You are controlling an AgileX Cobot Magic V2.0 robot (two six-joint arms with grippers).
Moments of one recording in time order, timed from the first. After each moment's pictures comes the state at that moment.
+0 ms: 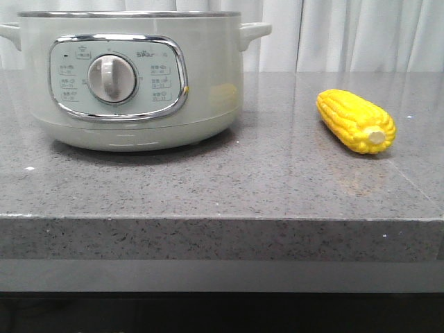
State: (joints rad) left arm -0.37 0.51 -0.95 -0.19 1.10 0.13; right arm 0.01 0.73 -0.56 0.21 0.35 -0.14
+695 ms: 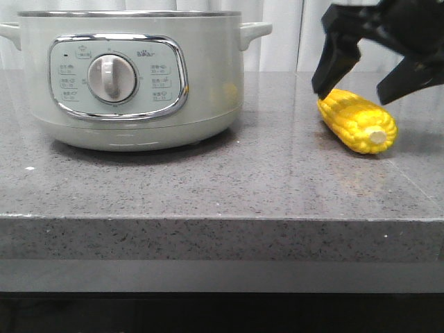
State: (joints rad) left arm -0.37 0.43 -0.93 -0.19 1.13 0.13; right arm 0.19 1.55 -1.09 0.39 0.47 -0.14
